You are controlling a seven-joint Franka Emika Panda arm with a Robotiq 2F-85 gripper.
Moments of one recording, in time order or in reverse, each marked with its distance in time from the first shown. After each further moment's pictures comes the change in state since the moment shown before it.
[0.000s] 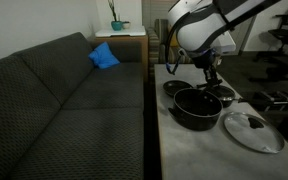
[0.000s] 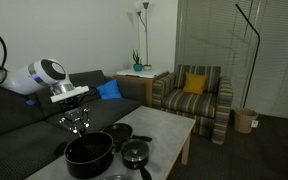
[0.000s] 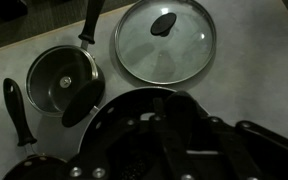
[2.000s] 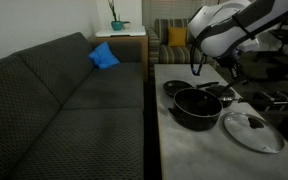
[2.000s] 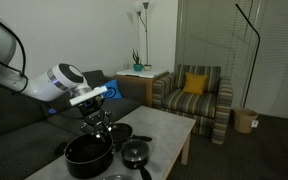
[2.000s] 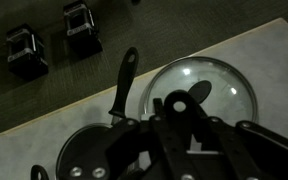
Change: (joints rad) arm -0.060 0.002 -0.124 -0.049 -0.049 -0.044 0.030
